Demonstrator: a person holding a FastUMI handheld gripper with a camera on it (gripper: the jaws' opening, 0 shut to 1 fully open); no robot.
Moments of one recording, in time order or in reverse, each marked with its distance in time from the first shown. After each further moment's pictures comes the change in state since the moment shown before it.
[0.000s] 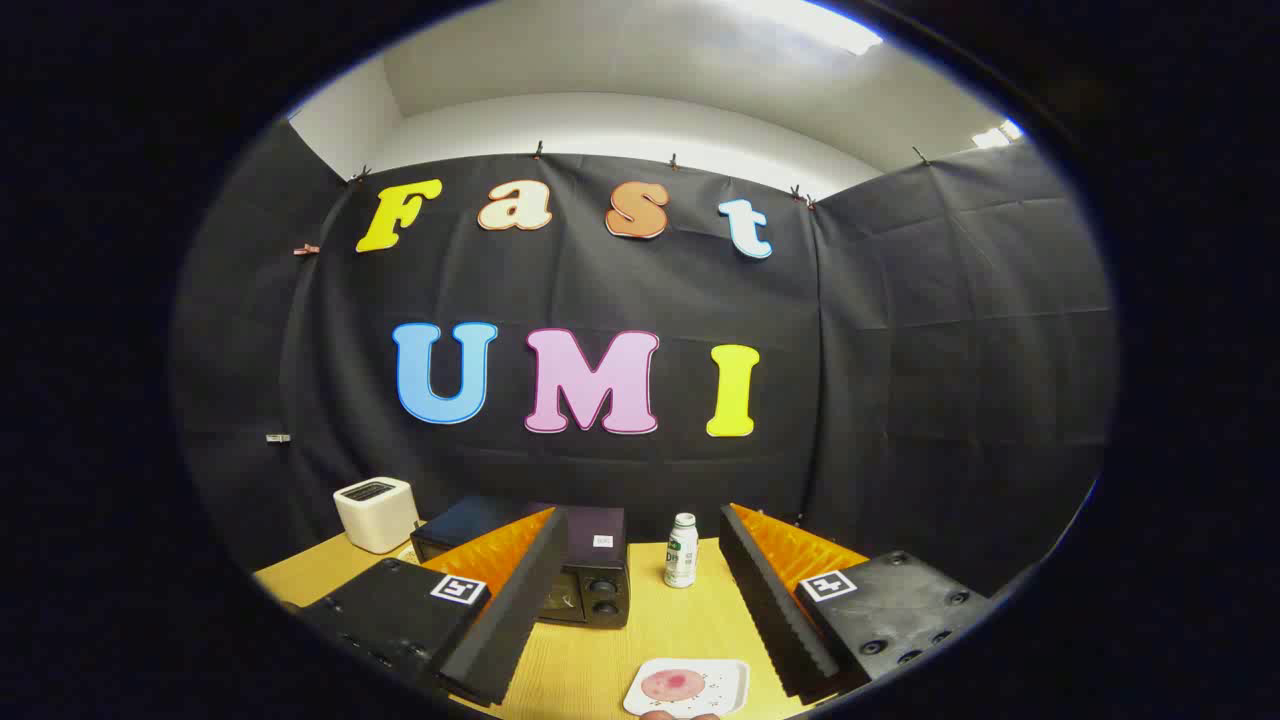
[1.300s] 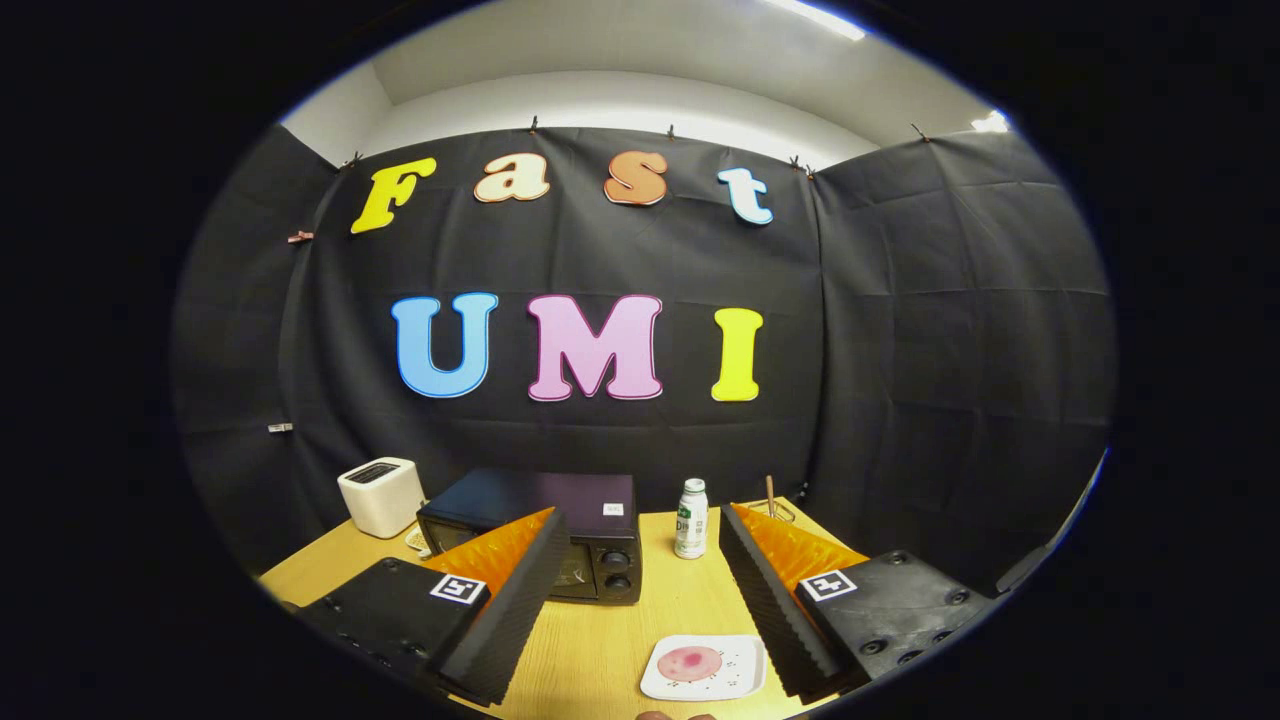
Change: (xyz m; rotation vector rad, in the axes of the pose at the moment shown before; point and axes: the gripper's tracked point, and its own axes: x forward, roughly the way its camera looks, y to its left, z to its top) arm 0.006 0.021 -0.030 0.025 0.098 0.009
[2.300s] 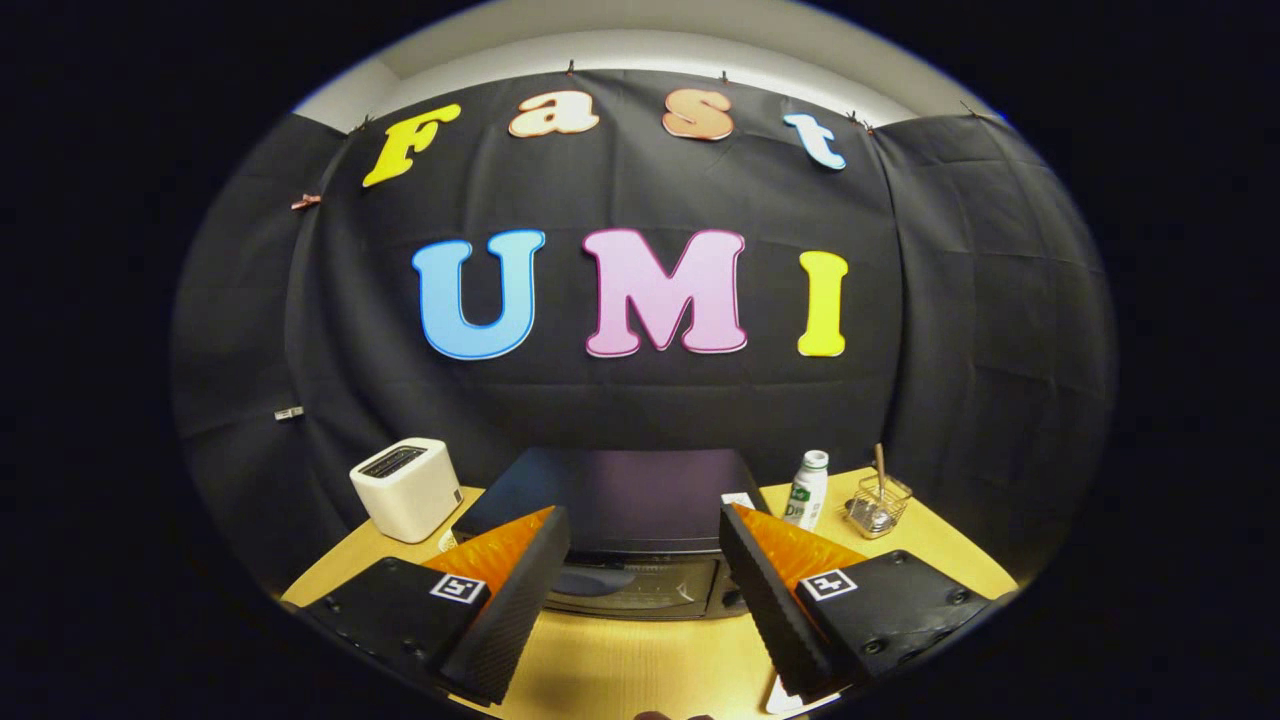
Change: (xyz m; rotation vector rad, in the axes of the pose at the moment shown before) arm 0.137 0.143 -0.075 0.010 0.160 0.086
